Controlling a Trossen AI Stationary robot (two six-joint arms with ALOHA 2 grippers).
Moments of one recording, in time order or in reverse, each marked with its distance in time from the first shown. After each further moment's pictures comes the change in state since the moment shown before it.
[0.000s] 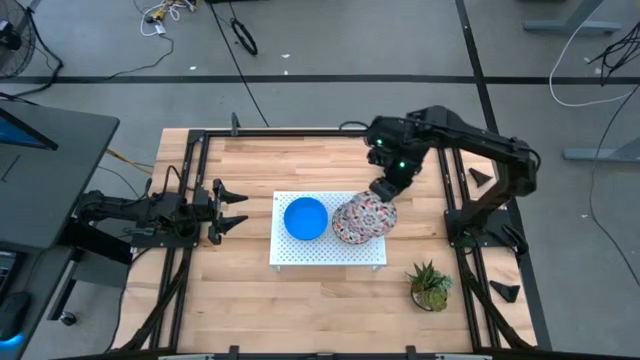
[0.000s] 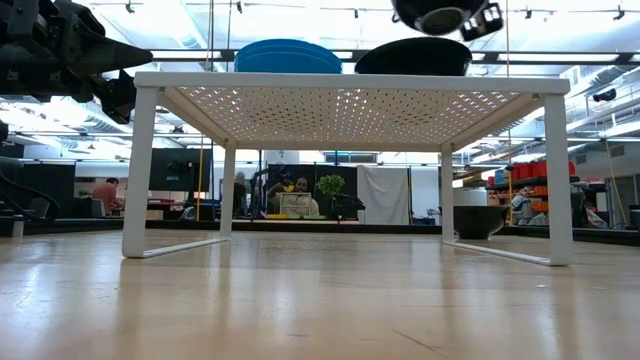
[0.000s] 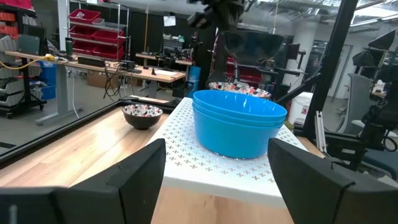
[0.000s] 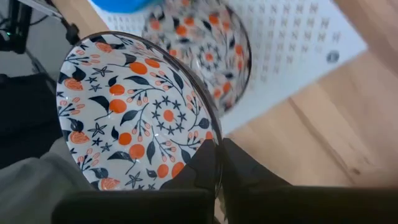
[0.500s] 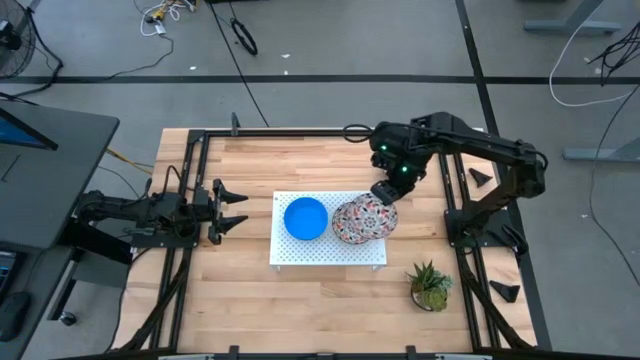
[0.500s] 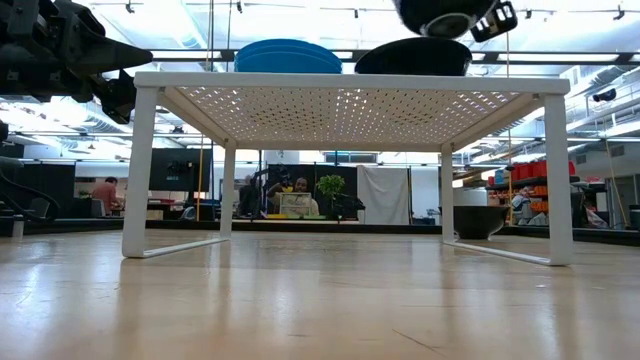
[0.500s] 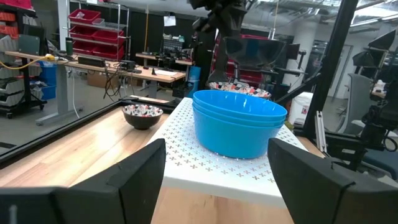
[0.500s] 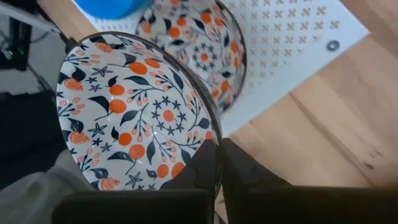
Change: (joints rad) left arm 0.000 0.000 0.000 0.000 0.000 0.000; right arm 0.025 -0.069 -0.105 0.063 0.028 0.109
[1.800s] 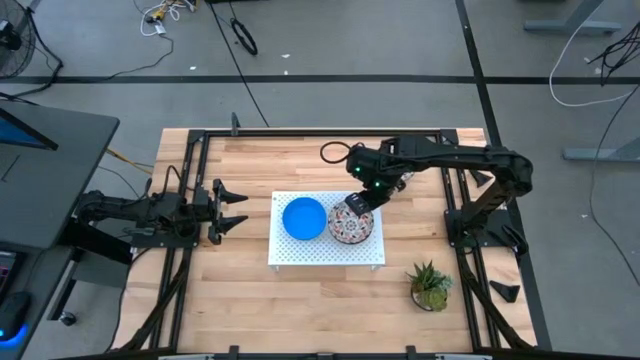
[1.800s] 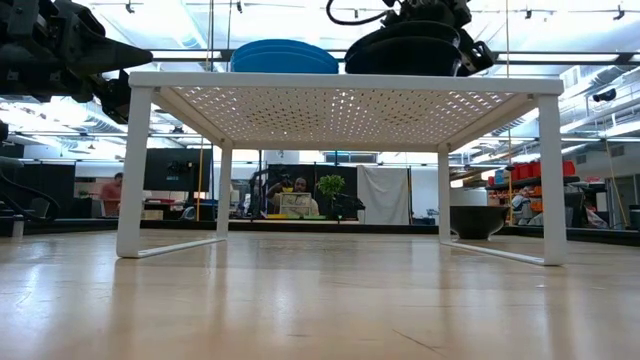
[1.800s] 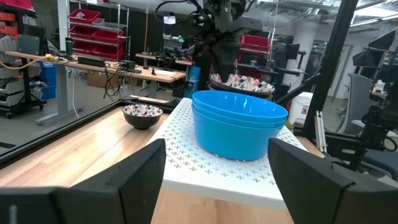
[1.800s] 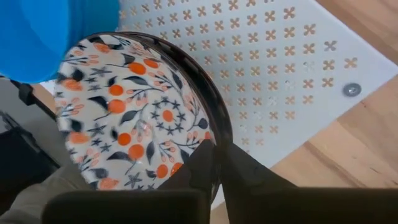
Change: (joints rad) left arm 0.000 0.000 0.000 0.000 0.000 0.000; right arm 0.068 0.108 -0.149 0.244 0.144 0.169
